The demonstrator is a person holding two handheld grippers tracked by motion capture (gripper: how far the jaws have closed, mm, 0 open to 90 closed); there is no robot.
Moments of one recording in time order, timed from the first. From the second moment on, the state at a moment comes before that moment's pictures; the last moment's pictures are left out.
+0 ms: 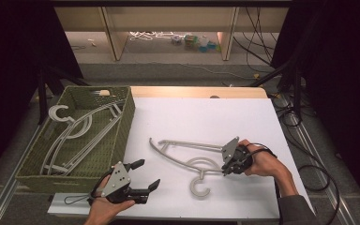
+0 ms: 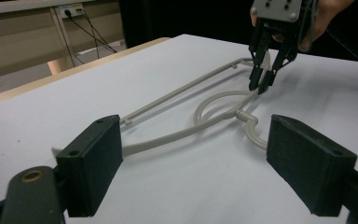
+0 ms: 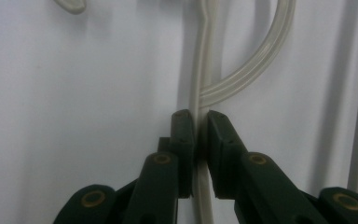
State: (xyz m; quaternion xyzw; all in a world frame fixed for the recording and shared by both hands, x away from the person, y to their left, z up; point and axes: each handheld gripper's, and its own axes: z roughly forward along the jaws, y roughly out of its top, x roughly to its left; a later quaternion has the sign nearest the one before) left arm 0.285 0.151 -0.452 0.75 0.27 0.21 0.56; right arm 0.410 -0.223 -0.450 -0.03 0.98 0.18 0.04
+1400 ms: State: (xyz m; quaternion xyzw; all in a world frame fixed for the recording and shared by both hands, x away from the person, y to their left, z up) left arm 0.349 0.059 -0.482 0.87 0.11 0.24 0.41; right arm 0.396 -0.219 -0.419 -0.06 0.97 0.23 0.04
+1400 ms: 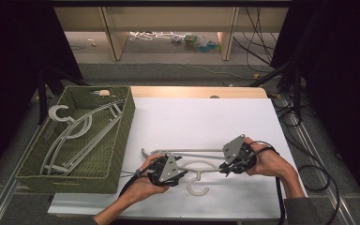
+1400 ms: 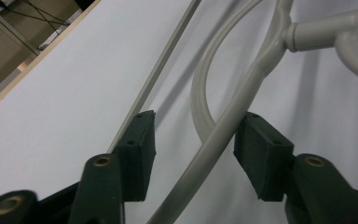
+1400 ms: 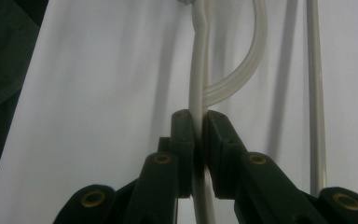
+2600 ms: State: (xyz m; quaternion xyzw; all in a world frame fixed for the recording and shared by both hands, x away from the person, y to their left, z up) left arm 0.336 0.061 -0.433 0.89 -0.02 0.23 0.39; right arm 0.398 -0.231 -0.400 -0.05 0.95 0.31 0.05
